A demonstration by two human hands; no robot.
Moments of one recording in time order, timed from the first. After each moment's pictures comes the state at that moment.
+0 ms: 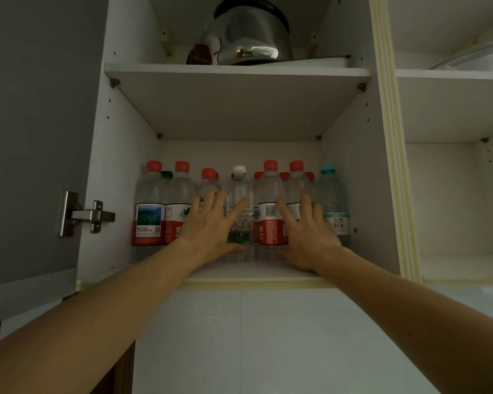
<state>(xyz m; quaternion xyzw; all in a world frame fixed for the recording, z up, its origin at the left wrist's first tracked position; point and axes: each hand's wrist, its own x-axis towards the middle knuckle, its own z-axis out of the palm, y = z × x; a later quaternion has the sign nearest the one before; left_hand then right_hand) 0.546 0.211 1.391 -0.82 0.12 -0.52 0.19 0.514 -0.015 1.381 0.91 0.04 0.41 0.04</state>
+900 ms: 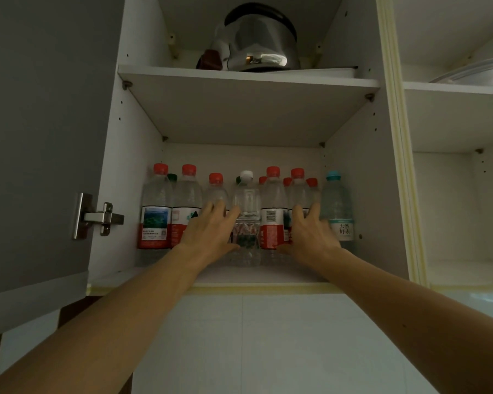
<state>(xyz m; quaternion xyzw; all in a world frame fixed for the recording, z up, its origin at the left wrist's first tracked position) 0.538 0.221 1.392 -0.85 0.17 -0.50 0.07 0.505 0.004 1.389 0.92 0.00 0.39 -0.07</state>
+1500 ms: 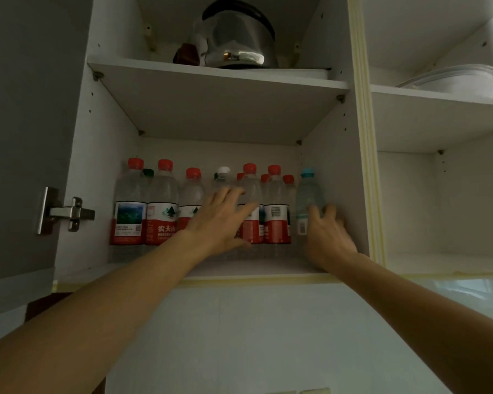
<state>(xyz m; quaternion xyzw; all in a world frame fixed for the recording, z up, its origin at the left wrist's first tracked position) 0.521 0.174 1.405 -0.81 0.27 -0.51 0.13 0.464 -0.051 1.377 0.91 -0.06 0.38 -0.11</state>
